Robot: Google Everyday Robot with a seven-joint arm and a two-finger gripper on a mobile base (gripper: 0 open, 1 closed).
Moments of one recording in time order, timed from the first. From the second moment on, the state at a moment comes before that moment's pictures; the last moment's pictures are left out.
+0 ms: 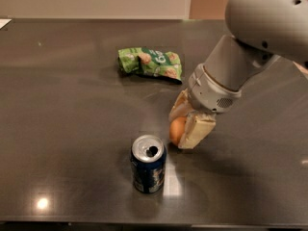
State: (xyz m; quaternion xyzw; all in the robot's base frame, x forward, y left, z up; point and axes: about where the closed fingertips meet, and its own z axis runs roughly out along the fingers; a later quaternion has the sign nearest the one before) arm 0.431 -0.062 0.862 -0.76 0.61 0.15 0.15
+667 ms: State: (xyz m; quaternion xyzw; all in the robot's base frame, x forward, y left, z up) arm 0.406 -0.070 0.861 -0.78 0.59 0.15 0.14
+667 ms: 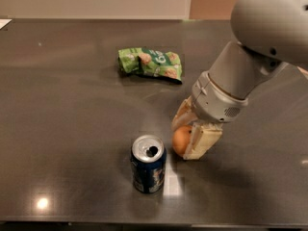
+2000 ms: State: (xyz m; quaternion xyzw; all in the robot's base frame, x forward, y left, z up) arm 0.380 -0.064 0.855 -0.79 0.57 0.18 0.14
